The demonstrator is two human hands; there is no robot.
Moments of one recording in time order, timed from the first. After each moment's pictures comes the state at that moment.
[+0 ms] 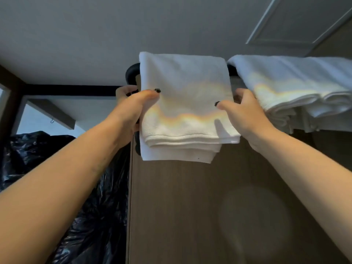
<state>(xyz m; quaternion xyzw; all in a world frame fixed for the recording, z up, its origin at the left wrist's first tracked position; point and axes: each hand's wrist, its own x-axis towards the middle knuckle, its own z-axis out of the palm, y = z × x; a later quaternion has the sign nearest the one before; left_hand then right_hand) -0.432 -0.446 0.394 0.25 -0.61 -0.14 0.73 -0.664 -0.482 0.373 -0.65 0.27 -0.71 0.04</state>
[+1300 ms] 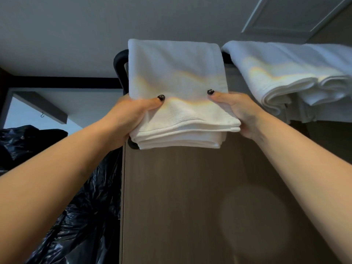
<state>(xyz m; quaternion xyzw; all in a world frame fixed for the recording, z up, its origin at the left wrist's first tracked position) -0.442 -0.458 0.374 0.27 -0.70 -0.13 0.65 -0.686 -0.525 0.383 -0.73 0.09 -0.61 0.31</state>
